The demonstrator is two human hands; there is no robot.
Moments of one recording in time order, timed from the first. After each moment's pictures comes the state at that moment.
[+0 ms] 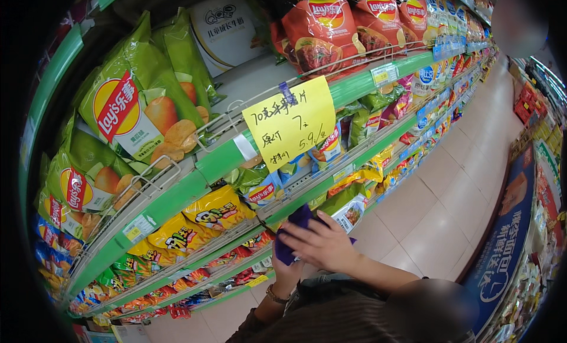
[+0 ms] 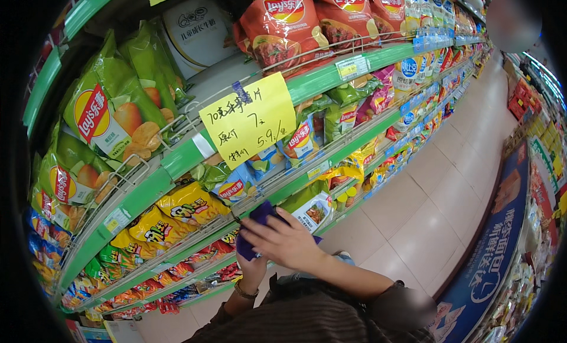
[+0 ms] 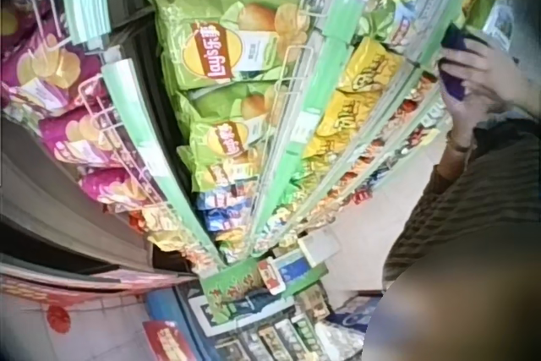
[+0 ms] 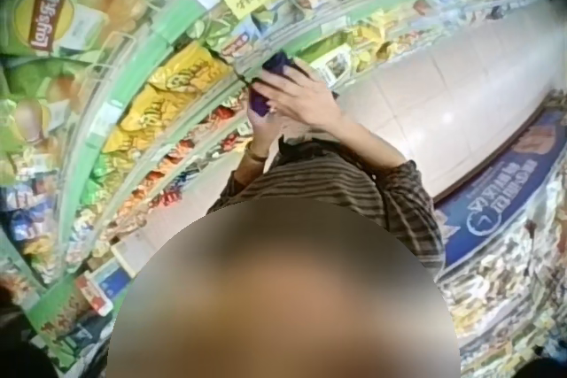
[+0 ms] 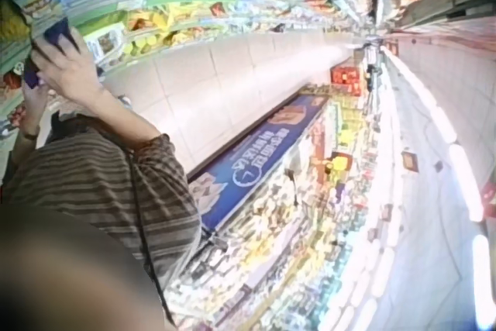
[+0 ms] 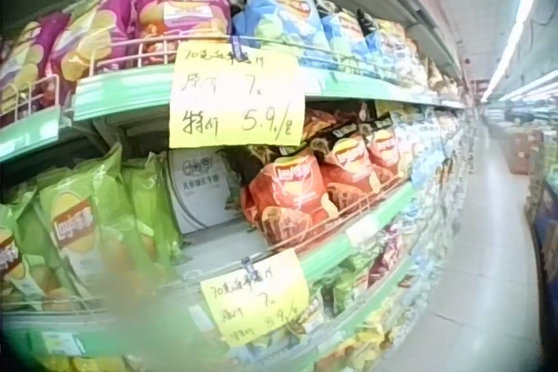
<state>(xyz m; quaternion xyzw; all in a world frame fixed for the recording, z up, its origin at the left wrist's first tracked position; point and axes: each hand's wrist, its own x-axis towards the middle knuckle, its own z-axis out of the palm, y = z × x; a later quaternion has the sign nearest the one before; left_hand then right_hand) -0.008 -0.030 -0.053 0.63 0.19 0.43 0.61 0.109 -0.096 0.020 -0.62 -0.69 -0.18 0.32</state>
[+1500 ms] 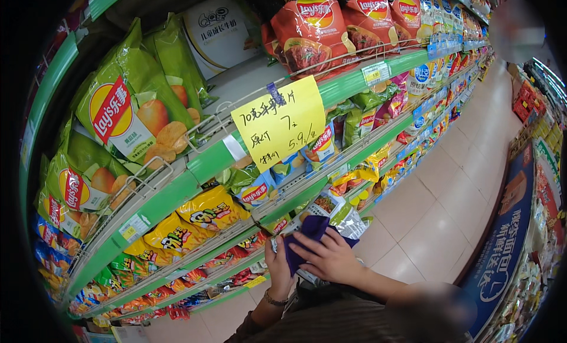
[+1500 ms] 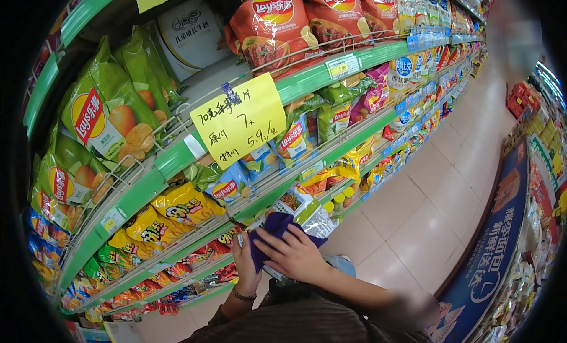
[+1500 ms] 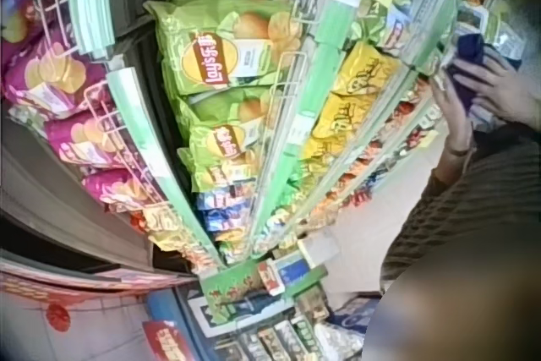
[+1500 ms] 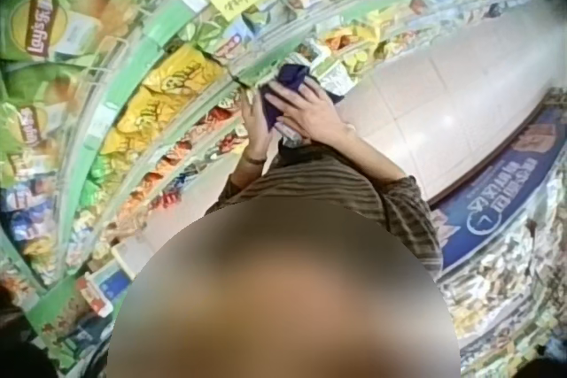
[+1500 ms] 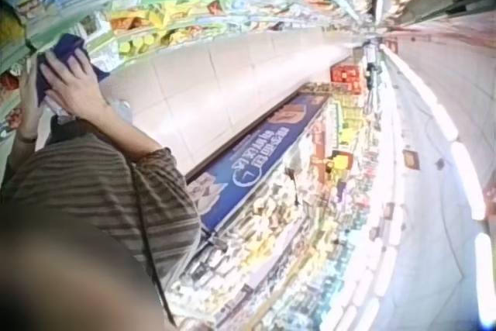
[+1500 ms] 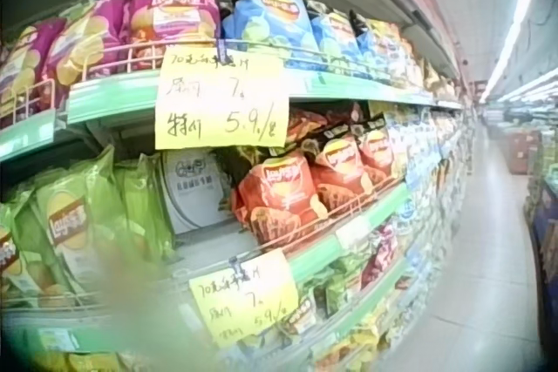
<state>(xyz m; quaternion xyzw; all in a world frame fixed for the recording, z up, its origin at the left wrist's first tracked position) 0.000 -0.034 -0.049 0.42 0.34 0.41 0.73 0.106 -0.132 -0.002 -0.66 -0.68 -0.09 0.31</state>
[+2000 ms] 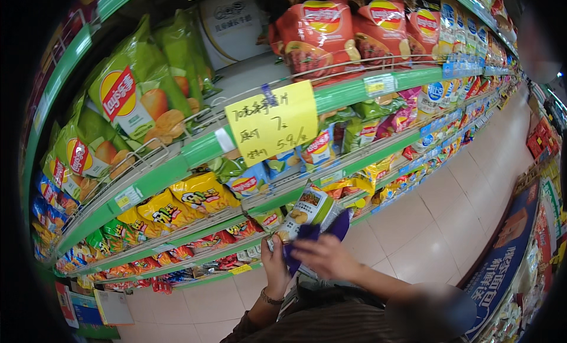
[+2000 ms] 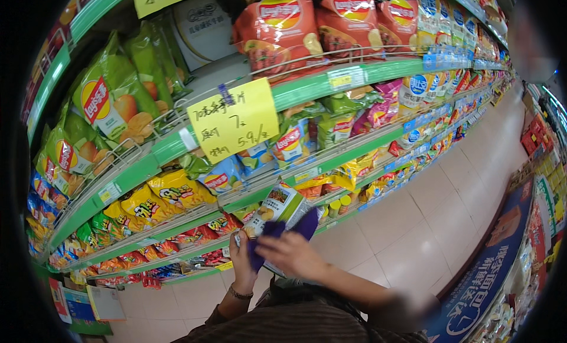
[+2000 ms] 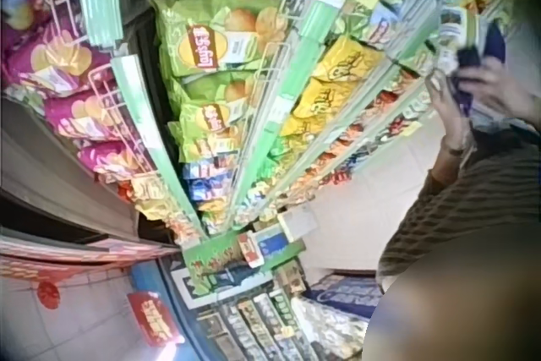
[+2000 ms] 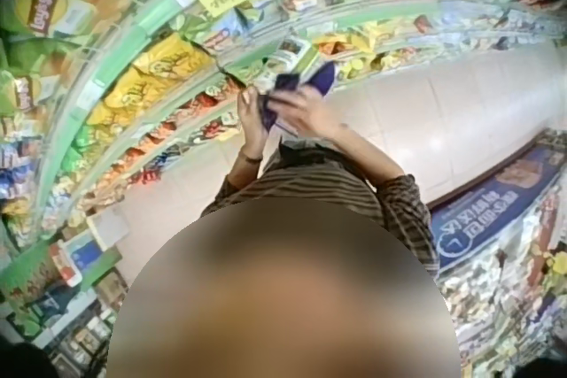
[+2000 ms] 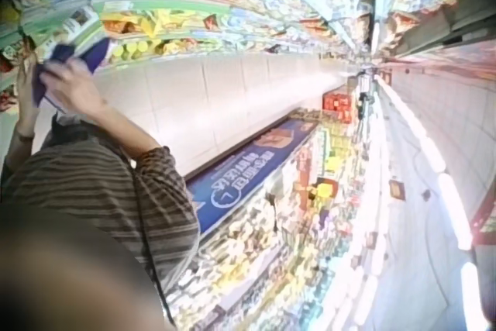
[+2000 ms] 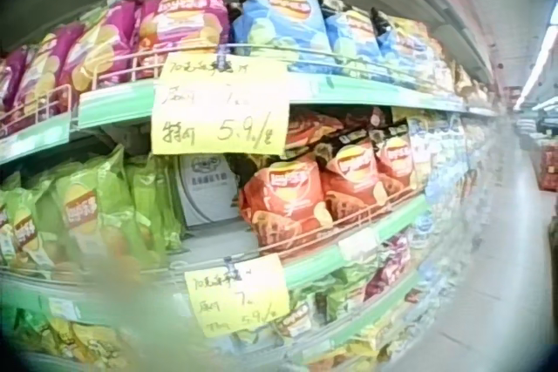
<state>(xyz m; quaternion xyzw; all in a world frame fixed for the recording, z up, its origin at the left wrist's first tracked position) 0.034 -0.081 -0.034 0.39 0.35 0.47 0.71 0.161 -0.160 -0.011 -0.55 -0.76 -0.04 0.35</state>
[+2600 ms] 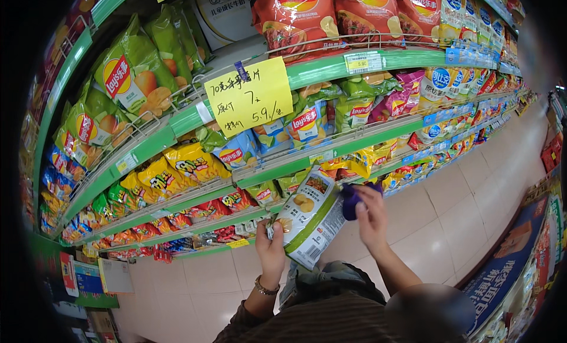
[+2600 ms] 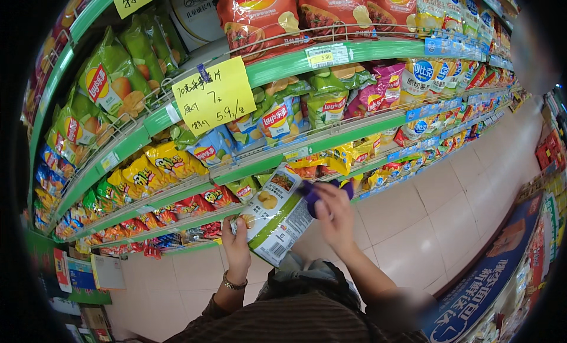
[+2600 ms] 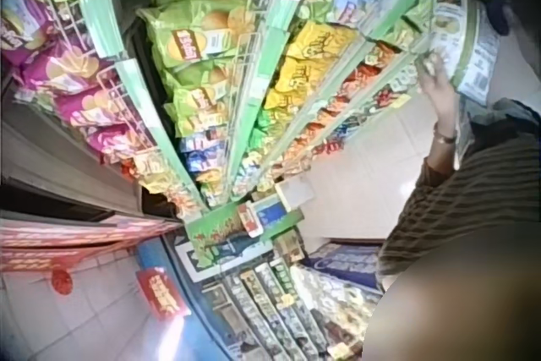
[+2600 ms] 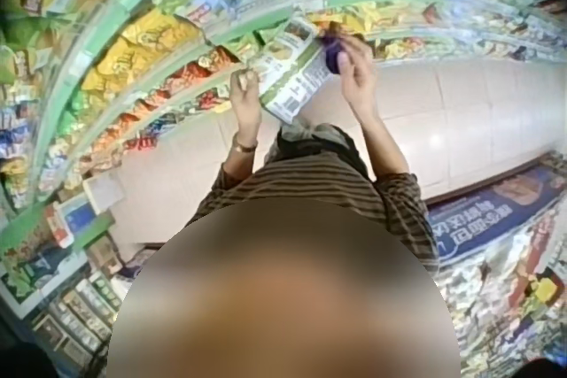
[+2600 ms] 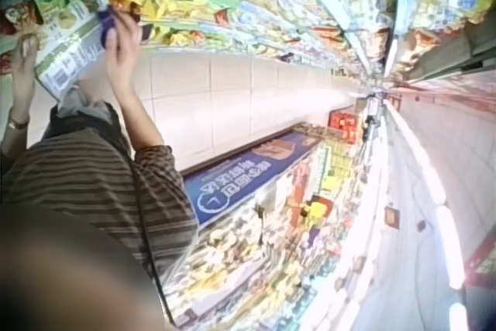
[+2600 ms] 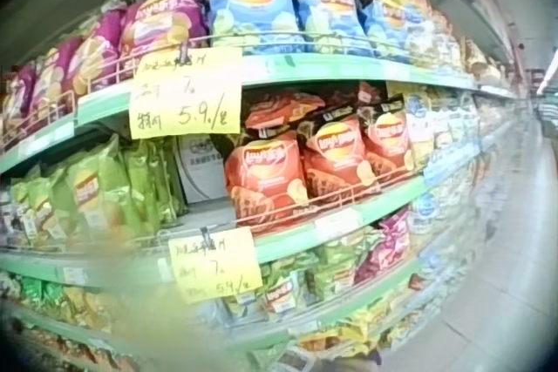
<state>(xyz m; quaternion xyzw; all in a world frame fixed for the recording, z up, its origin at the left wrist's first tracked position) 0.058 -0.140 -0.025 0.57 0.42 0.50 0.50 0.244 -0.217 -0.005 -0.60 -0.46 0.09 0.65</state>
